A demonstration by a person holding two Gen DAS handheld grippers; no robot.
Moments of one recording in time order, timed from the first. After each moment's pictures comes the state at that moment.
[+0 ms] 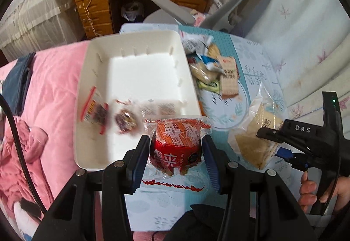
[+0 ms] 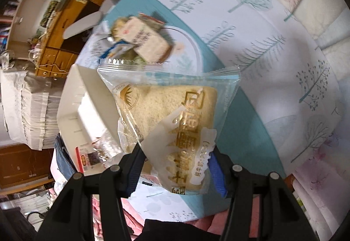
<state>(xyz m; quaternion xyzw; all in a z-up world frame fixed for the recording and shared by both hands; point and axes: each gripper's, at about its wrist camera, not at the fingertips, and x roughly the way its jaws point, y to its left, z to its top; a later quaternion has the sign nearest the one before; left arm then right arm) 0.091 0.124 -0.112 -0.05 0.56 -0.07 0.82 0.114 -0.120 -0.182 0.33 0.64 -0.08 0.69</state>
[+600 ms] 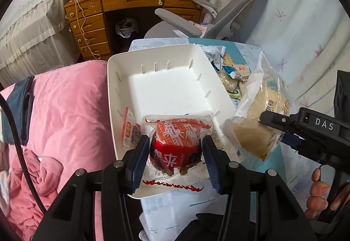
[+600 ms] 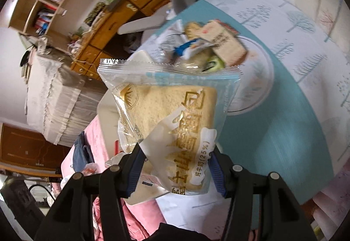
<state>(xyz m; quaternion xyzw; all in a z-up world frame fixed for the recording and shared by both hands) 0.099 0.212 -0.121 -0.01 0.52 -0.11 0.85 0.100 -0.010 -0.147 0.32 0.54 0.00 0.78</state>
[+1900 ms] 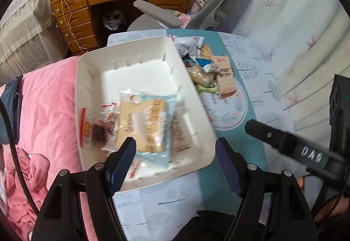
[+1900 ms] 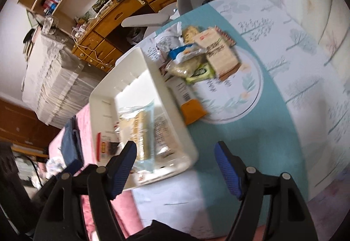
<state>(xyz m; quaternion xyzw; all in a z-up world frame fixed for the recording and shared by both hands) 0.110 0.132 -0.117 -0.02 0.55 -0.13 0.82 0.098 -0.051 -0.142 0.24 0.55 0.02 0.80</state>
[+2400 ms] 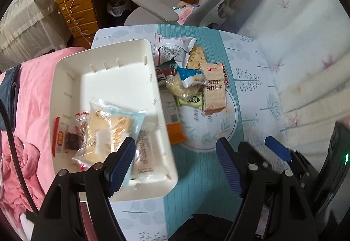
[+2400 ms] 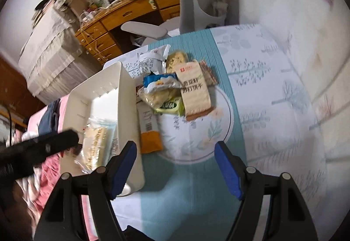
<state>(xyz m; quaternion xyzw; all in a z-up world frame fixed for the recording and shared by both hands) 0.177 0.047 -0.120 -0.04 0.60 -0.08 0.79 0.135 -0.113 -0.144 0.11 0.53 0.06 0.84</state>
